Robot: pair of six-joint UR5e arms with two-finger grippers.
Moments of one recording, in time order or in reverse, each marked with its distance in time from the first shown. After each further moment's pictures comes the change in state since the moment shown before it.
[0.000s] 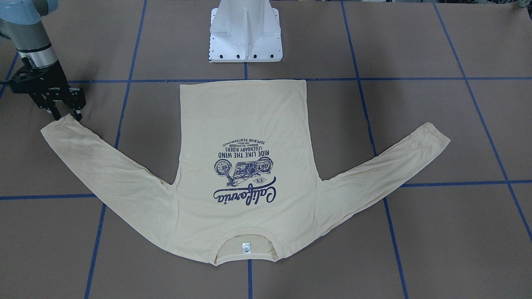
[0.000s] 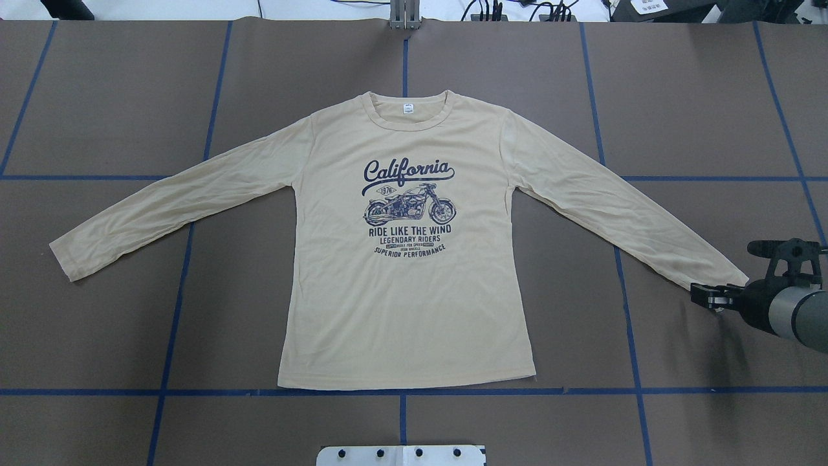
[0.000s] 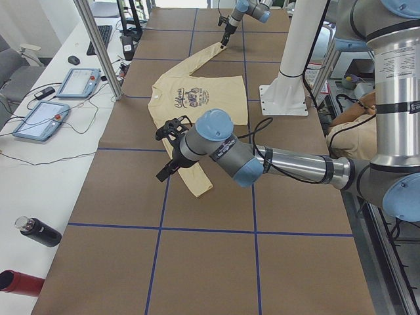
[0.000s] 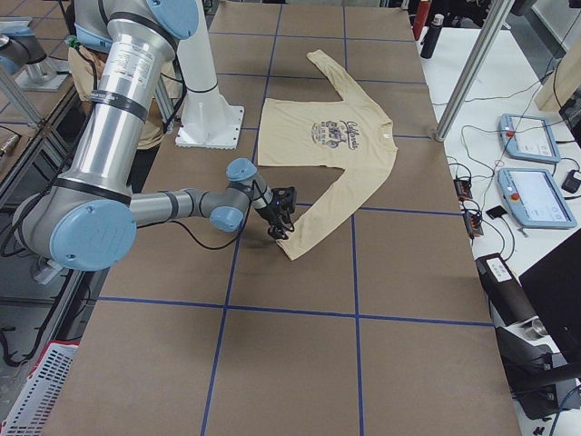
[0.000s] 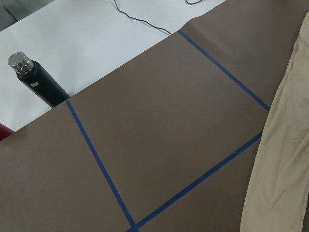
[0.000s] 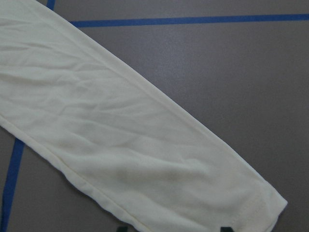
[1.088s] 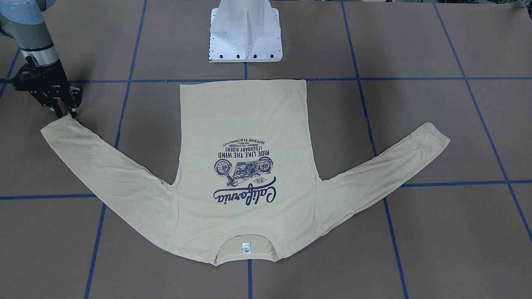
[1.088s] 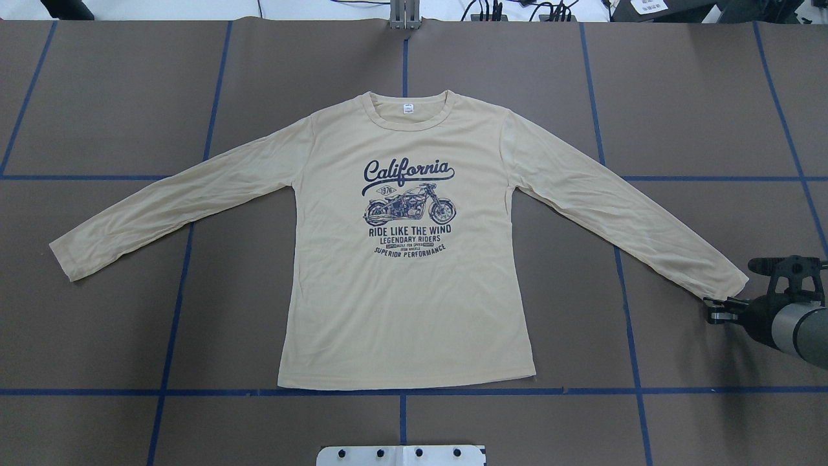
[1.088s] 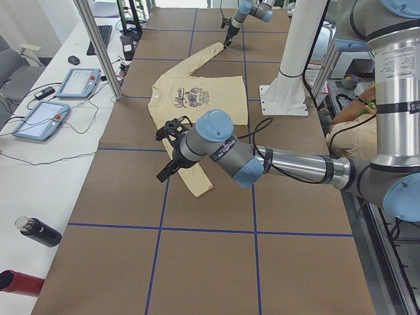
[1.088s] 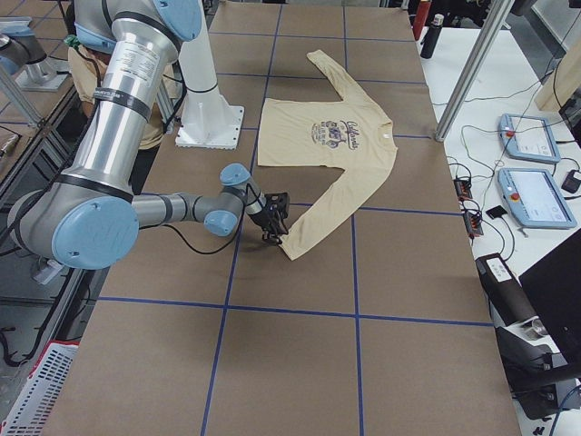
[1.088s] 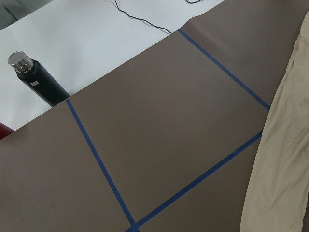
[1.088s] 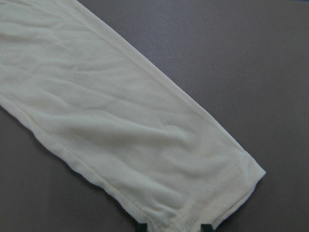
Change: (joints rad) left arm 0.000 0.001 0.001 0.000 0.000 0.000; right arm -0.053 -0.028 -0.010 -0.003 -0.038 -0.003
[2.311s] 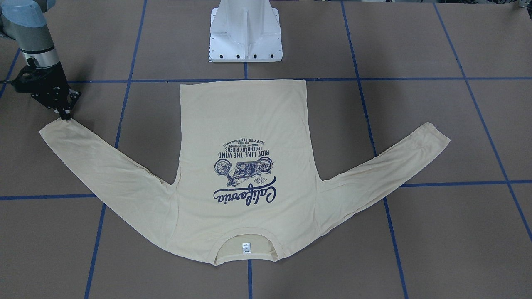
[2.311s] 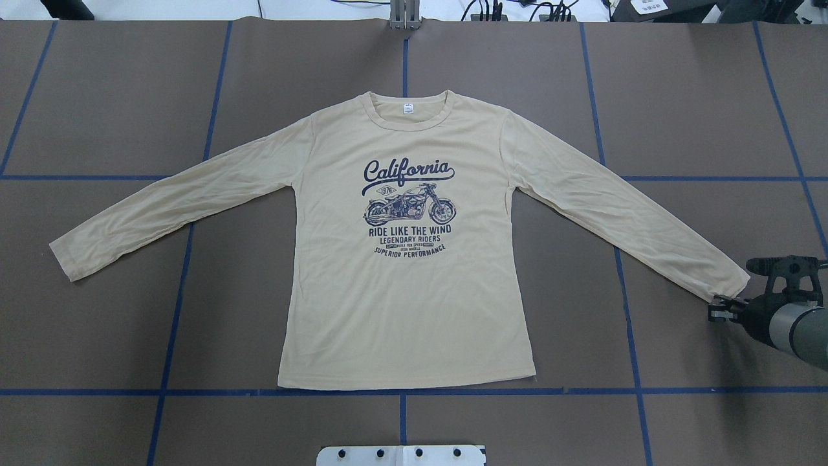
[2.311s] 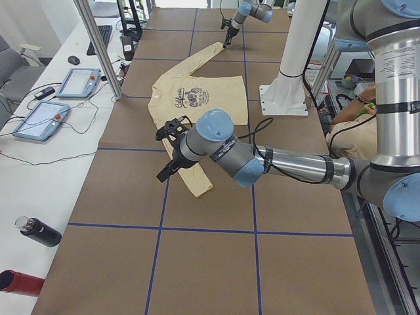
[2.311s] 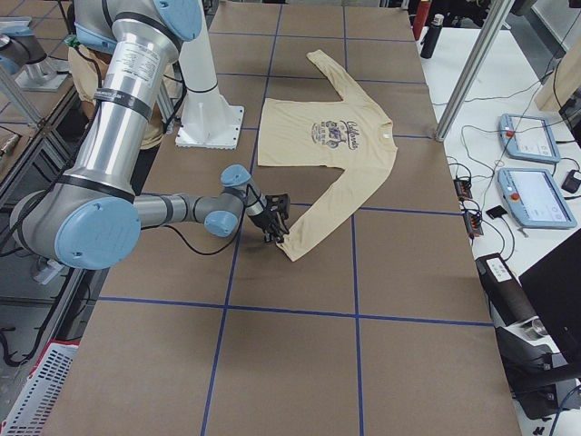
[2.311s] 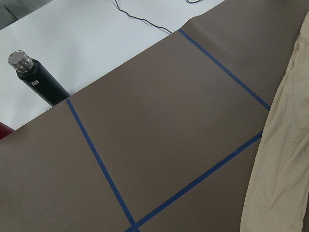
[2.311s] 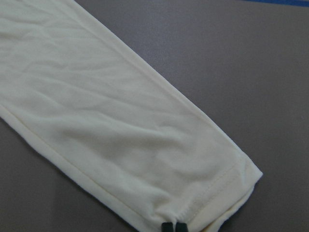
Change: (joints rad) left arm -0.001 0.001 -0.002 0.000 0.000 -0.002; right arm -0.003 0.006 -0.007 -0.019 -0.024 -0.014
